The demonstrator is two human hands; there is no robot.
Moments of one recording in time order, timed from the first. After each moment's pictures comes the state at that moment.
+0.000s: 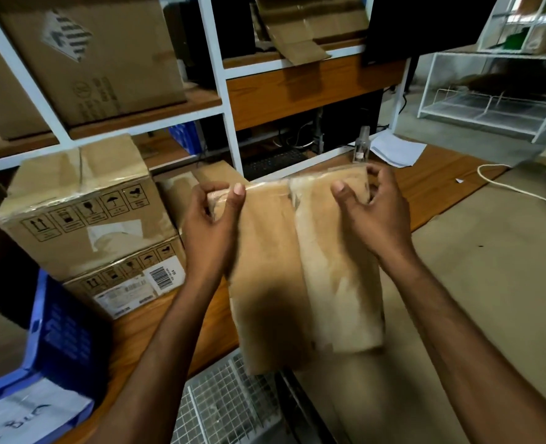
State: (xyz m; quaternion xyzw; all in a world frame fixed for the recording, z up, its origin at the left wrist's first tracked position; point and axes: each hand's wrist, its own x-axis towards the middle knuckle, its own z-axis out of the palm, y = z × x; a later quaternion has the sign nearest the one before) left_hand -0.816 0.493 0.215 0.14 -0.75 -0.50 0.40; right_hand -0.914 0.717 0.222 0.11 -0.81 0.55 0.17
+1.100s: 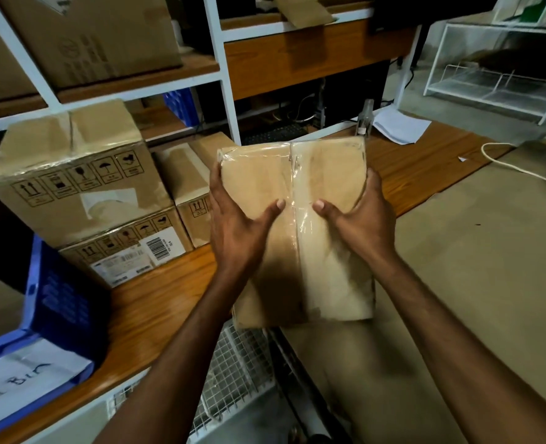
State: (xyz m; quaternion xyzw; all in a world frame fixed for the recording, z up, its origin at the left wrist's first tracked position) left_hand -0.820 0.535 0.173 0.19 -0.82 -0.42 0.34; right_hand -0.900 0.721 0.181 0.10 -0.86 0.49 0.10
